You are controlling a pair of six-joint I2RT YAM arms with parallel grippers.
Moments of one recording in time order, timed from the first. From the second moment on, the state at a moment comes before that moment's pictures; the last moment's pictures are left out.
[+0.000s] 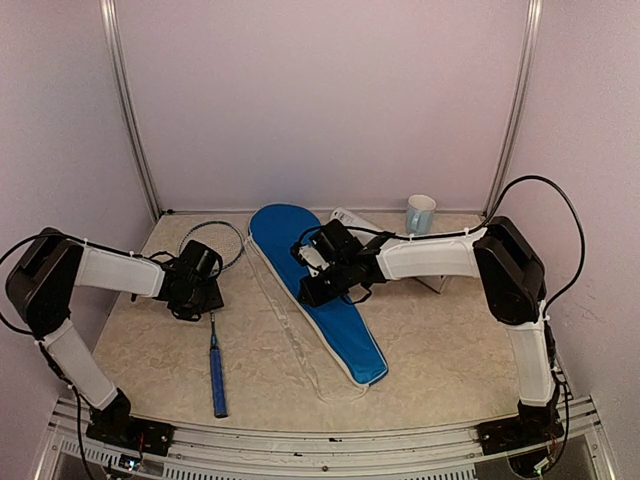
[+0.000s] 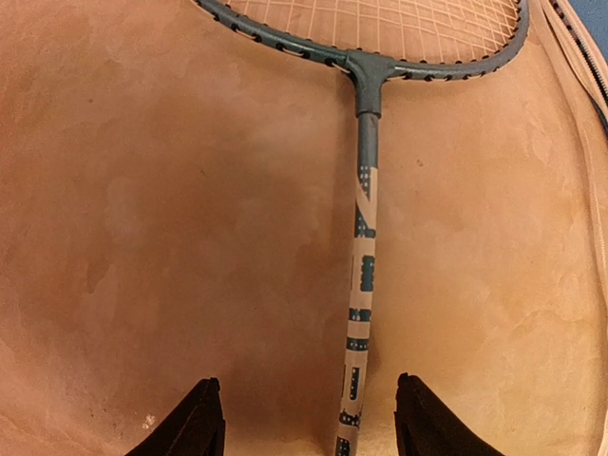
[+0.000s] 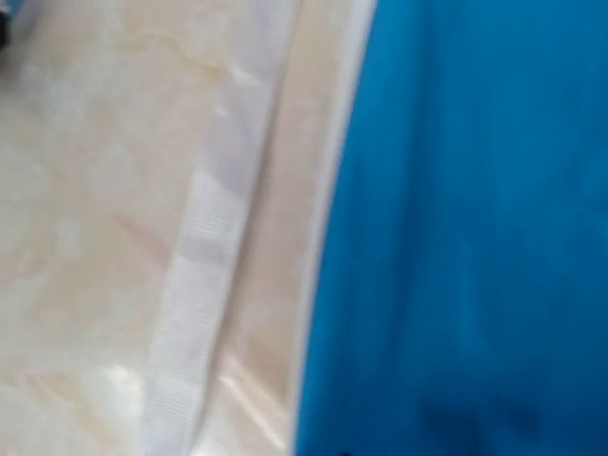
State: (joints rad) left arm -0.45 1.65 0.79 -0.19 -0.34 -0.74; right arm 0.89 2.18 1.62 -0.30 -0.14 0.25
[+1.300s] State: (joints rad) left arm -0.45 1.69 0.82 -0.17 -0.34 -0.73; right arm 0.94 2.30 1.79 -0.43 0.12 0.15
